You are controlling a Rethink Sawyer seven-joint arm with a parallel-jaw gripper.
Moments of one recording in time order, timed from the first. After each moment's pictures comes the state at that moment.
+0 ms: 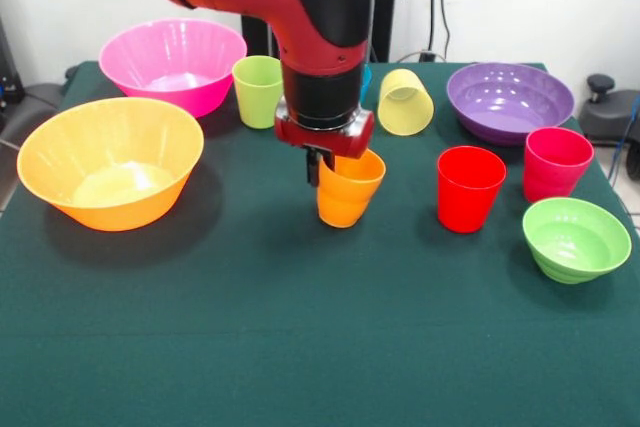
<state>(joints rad) -0.31 -0.42 0.02 1.61 0.00 0.48 1.84</state>
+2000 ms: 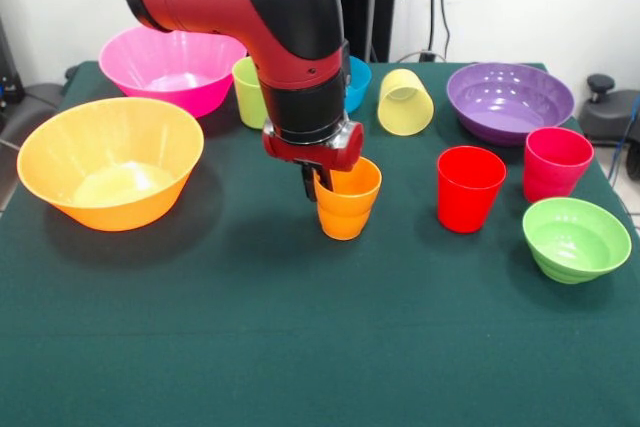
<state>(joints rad) -0.43 -0.41 0.14 1.60 -0.02 0.48 1.84</state>
